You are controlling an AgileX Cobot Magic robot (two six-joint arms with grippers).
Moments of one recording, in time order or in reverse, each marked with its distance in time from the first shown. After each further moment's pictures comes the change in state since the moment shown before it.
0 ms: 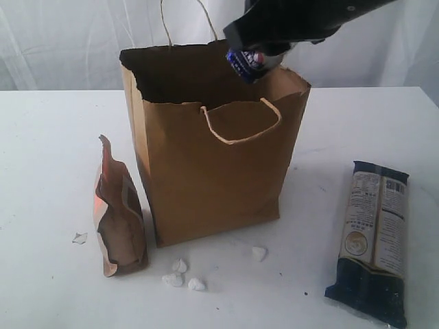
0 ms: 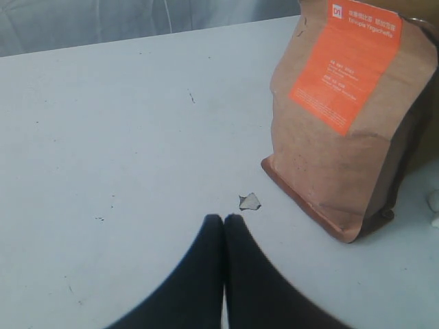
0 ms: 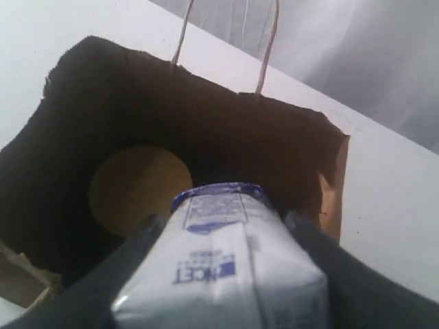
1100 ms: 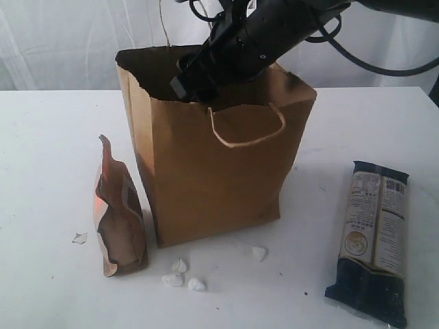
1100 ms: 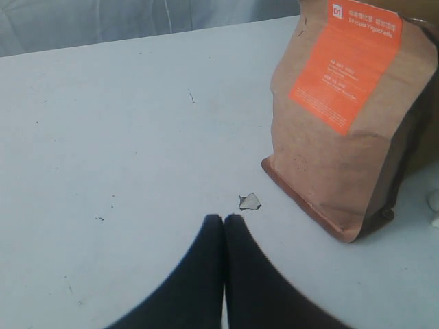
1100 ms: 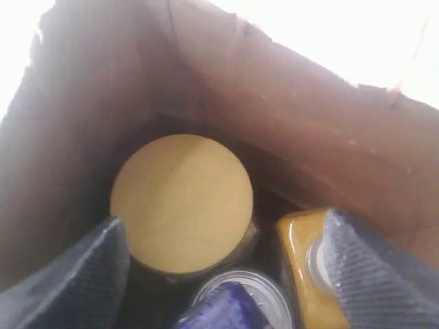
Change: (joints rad) left arm 0.000 0.000 0.000 0.000 0.000 0.000; right arm 0.035 0.264 -0.114 0.132 0.002 -0.132
